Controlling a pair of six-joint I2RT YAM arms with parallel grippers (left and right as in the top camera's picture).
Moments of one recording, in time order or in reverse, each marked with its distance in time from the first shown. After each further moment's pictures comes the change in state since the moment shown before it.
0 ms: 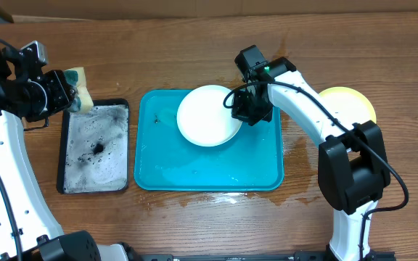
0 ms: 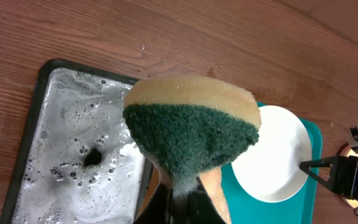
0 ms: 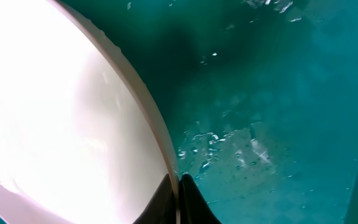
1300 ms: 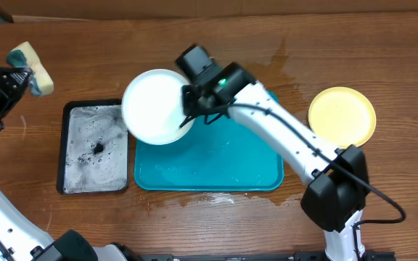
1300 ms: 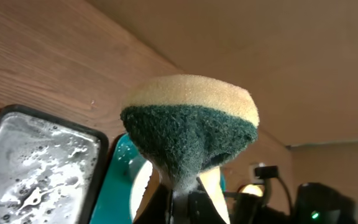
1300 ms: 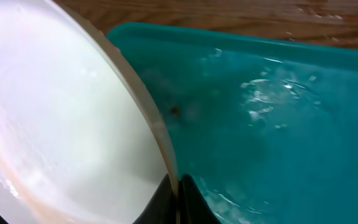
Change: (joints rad) left arm 0.299 -0.007 0.153 -0.004 0.462 -0.099; right arm 0.299 -0.014 0.273 0.039 0.195 0.014
